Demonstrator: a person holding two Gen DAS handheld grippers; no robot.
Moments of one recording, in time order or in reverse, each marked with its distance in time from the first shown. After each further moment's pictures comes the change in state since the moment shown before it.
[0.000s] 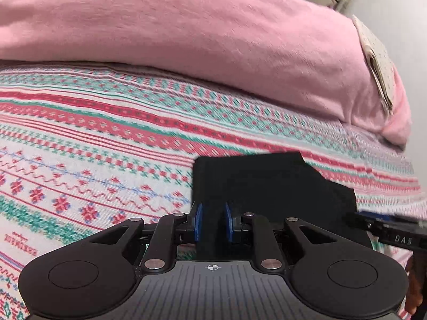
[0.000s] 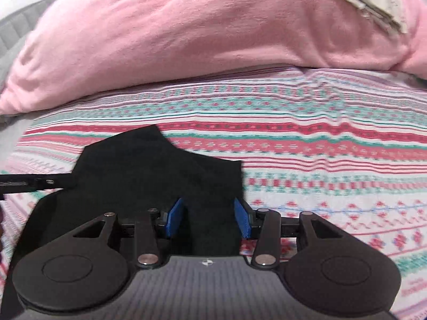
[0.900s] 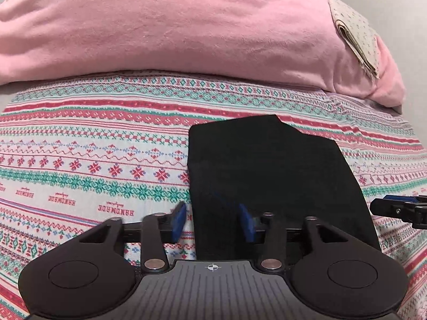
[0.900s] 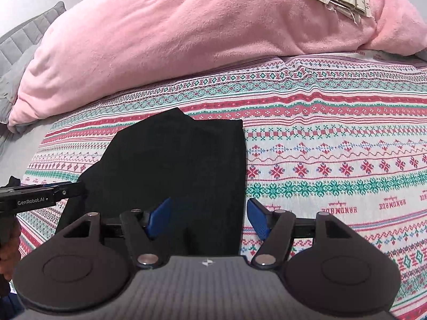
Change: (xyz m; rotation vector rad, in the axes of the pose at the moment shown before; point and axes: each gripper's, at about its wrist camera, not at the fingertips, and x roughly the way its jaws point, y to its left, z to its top) left arm -0.059 -0.034 -0.042 0.153 0.024 0.084; right arm -0.077 0.011 -0.042 0.078 0.014 0.060
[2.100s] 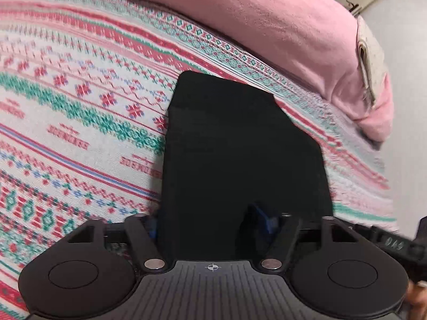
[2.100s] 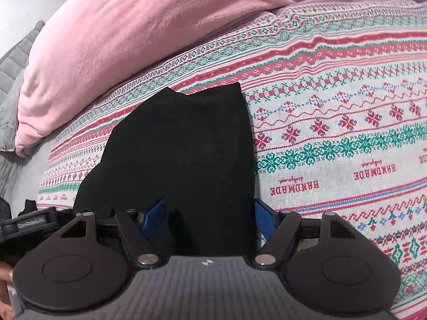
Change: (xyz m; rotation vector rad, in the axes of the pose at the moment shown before) left arm 0.031 0.014 -0.024 -0.310 0.121 -0.195; right arm 0.037 -0.018 -0.005 0.204 0.097 0.105
